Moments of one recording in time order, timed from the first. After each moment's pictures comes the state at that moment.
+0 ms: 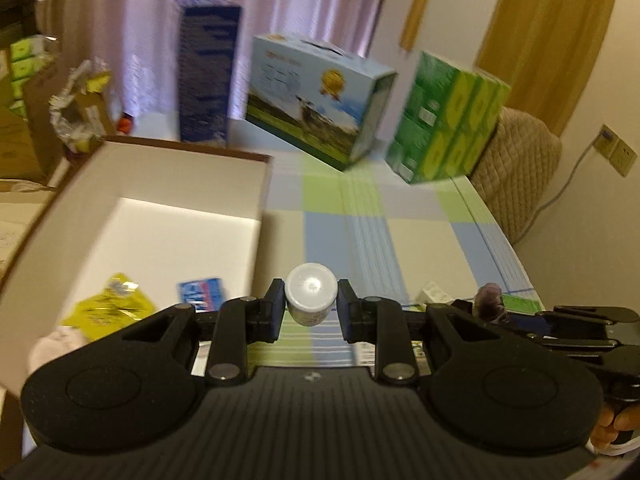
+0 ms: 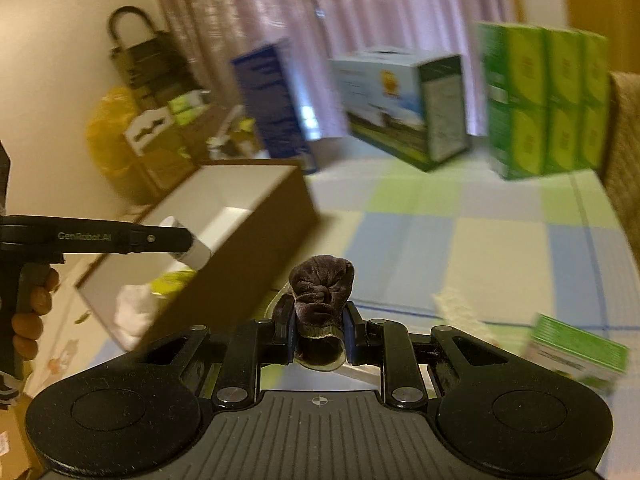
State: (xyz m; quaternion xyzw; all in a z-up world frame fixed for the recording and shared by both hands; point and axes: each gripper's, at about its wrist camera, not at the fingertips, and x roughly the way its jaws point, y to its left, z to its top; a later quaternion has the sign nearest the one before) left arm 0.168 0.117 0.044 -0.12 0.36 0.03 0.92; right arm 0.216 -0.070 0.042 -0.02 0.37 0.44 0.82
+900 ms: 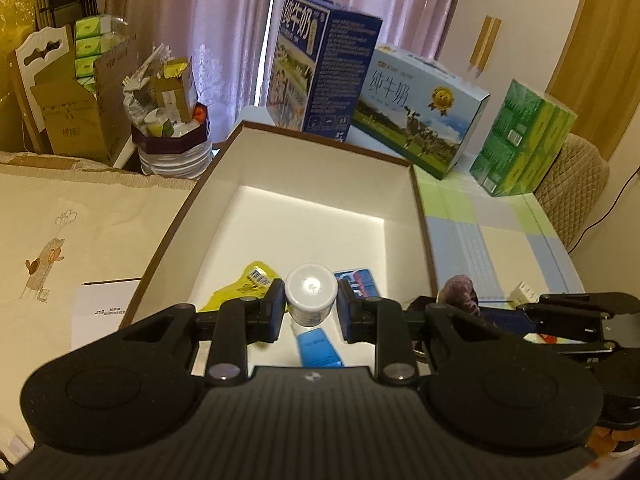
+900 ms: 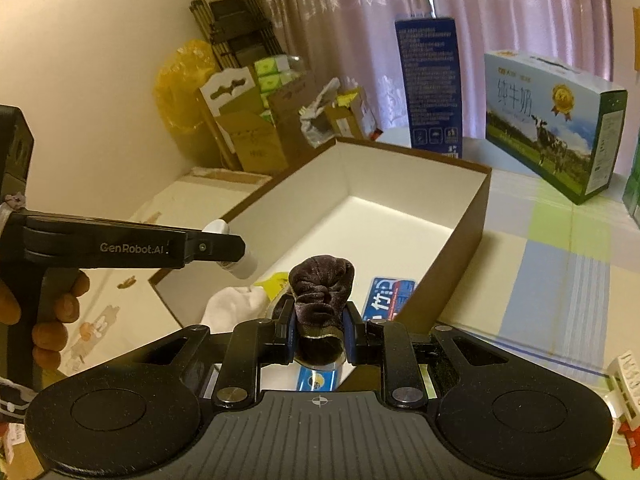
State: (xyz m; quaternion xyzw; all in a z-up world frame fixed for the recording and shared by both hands) left arm 0.115 0.253 0.033 -0.13 0.37 0.09 0.91; right arm 0.156 0.108 0.028 -0.08 0.37 0.51 0.77
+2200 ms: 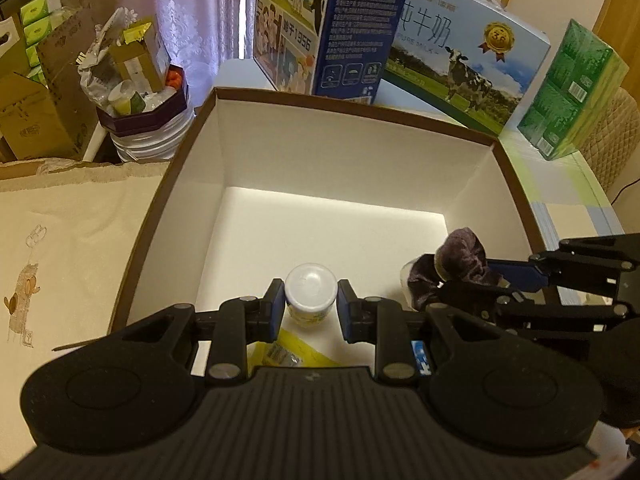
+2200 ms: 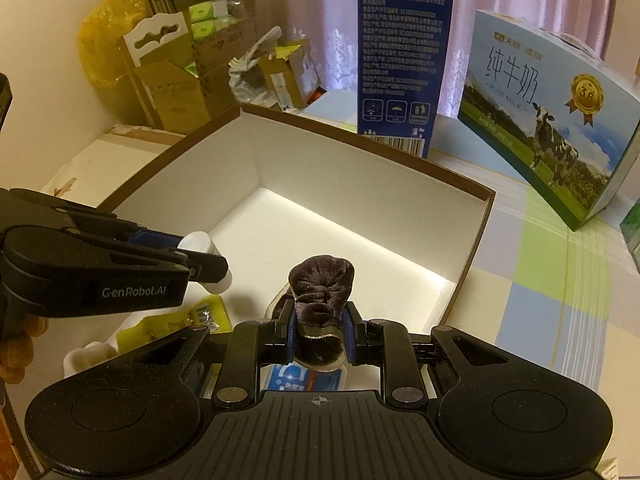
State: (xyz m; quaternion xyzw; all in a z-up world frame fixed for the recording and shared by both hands) left arm 0.270 0.310 -0.042 -0.09 0.46 0.07 0.88; right arm 0.270 0.216 -0.030 -0.17 0.41 0.42 0.79
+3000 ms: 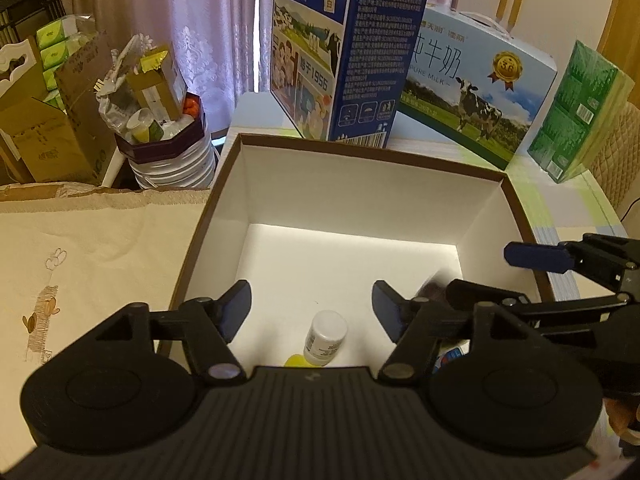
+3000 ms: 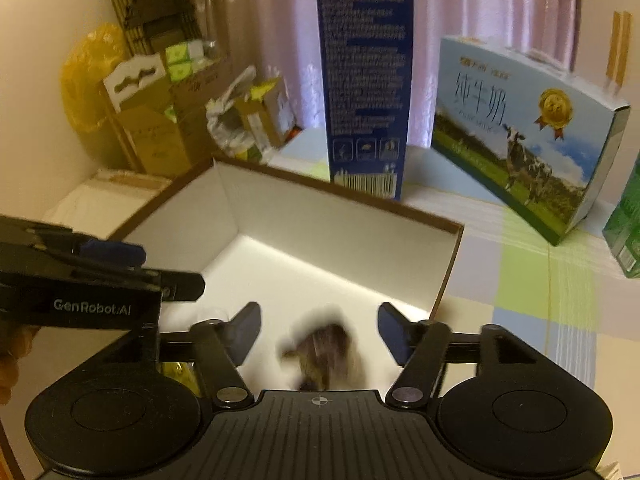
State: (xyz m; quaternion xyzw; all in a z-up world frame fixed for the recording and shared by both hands) left arm 0.268 0.316 -0.020 -0.08 0.43 0.09 0.90; right arm 0.279 0.209 -0.017 -0.12 0.37 0.41 0.83
